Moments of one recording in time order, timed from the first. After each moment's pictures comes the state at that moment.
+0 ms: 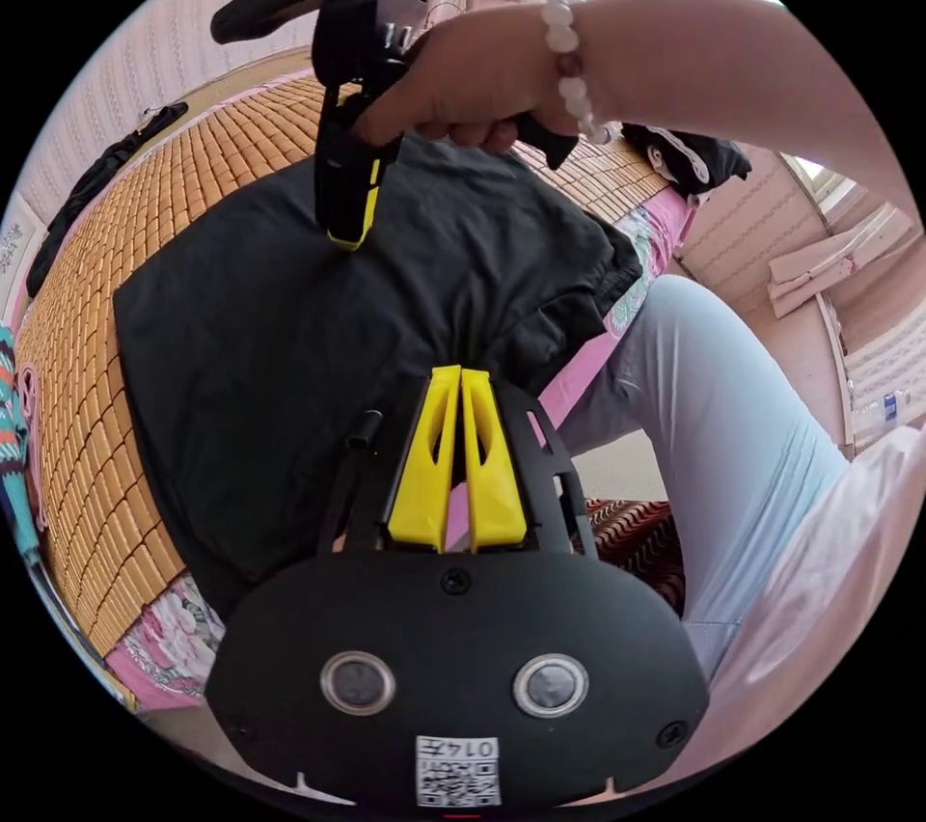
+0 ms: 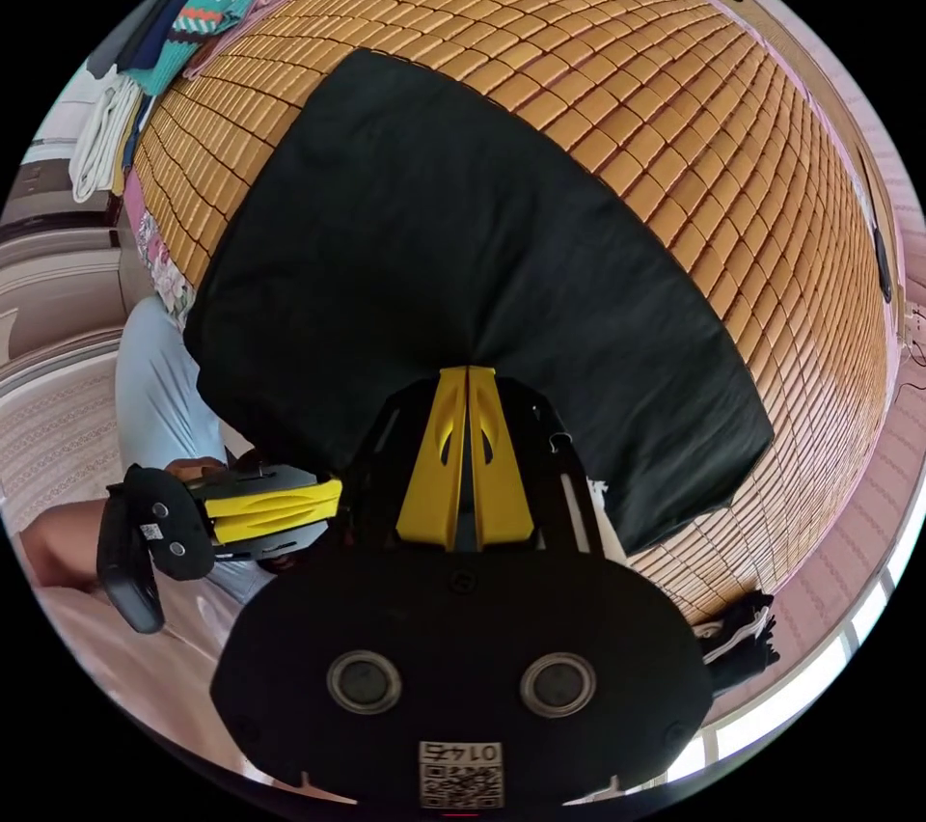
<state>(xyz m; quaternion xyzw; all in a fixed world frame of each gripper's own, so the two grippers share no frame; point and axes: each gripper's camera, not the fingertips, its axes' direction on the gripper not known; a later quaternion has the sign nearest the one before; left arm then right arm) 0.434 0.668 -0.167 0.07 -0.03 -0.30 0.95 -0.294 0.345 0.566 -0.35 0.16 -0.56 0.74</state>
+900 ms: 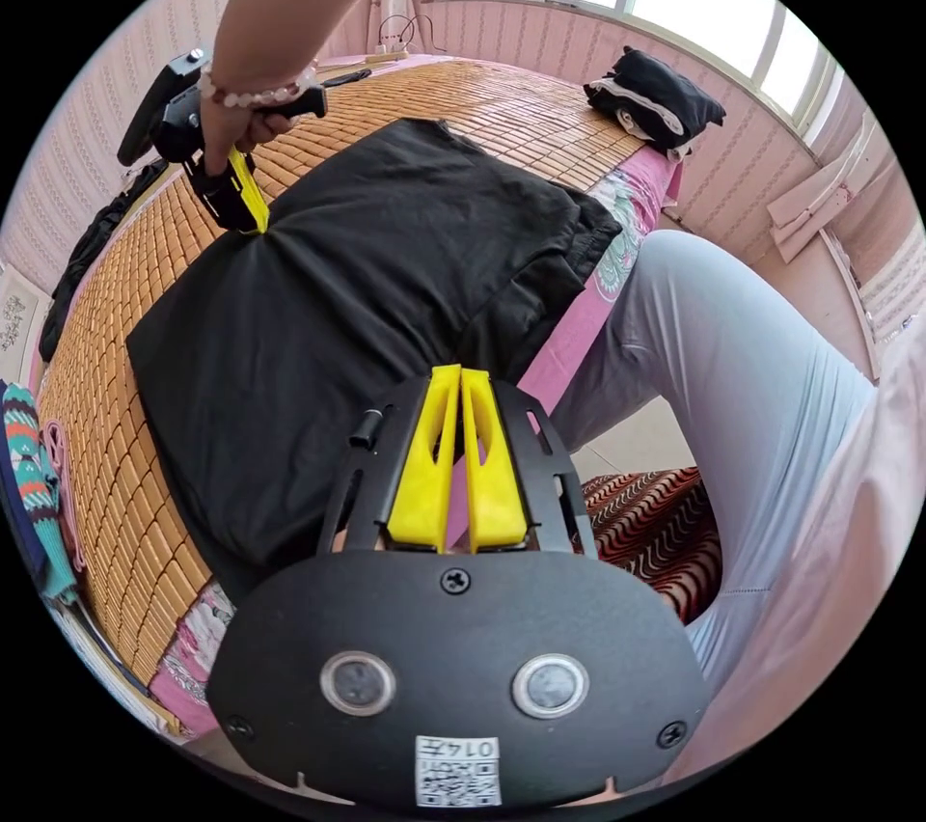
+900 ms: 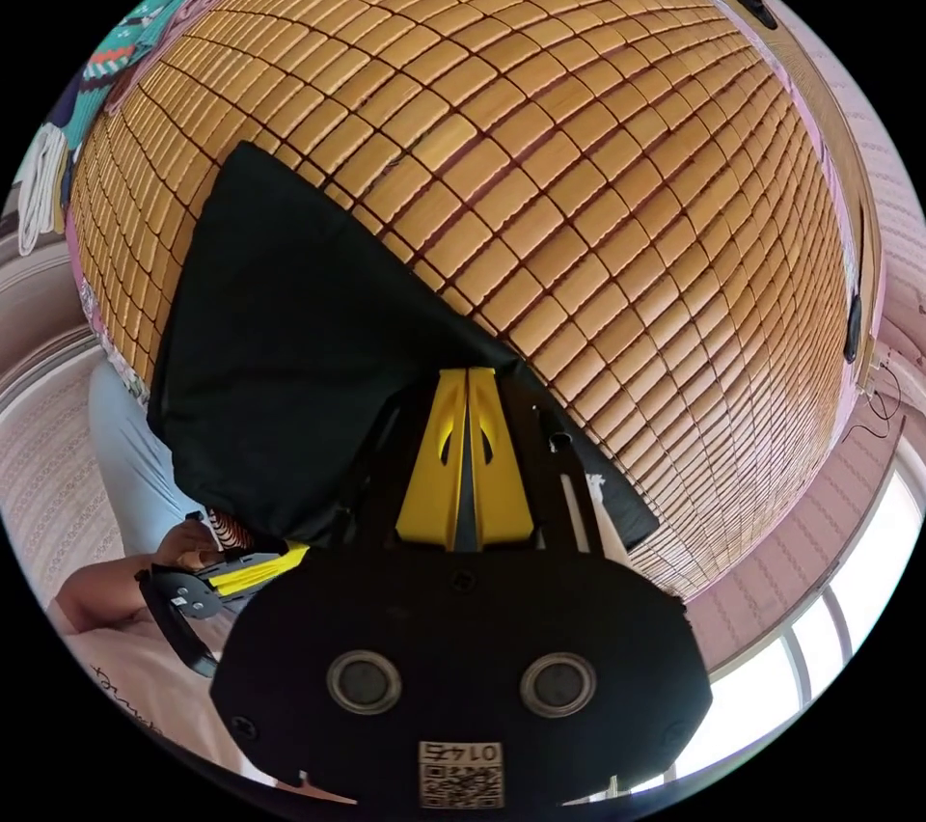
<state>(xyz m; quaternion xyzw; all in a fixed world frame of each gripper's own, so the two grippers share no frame) 0.476 0.645 -0.148 0.05 -0.06 -0.25 0.97 -0.368 0.247 0.602 -0.35 0.24 -0.58 0.70</state>
